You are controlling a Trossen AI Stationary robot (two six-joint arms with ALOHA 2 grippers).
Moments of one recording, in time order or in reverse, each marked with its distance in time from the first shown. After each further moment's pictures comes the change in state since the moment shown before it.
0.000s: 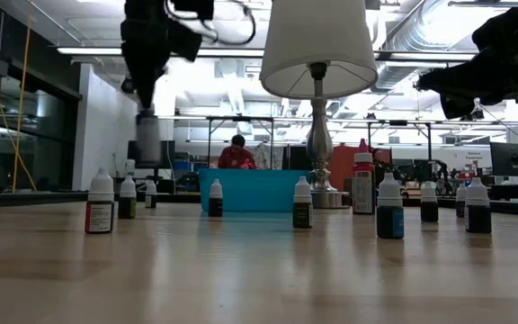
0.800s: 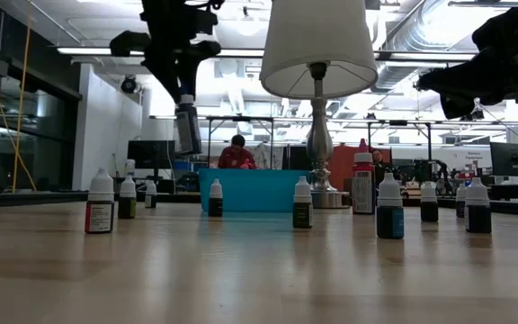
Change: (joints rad) left arm 0.000 0.000 0.018 0.220 -0.044 0.991; right arm 0.000 0.000 0.000 0.000 0.000 0.000
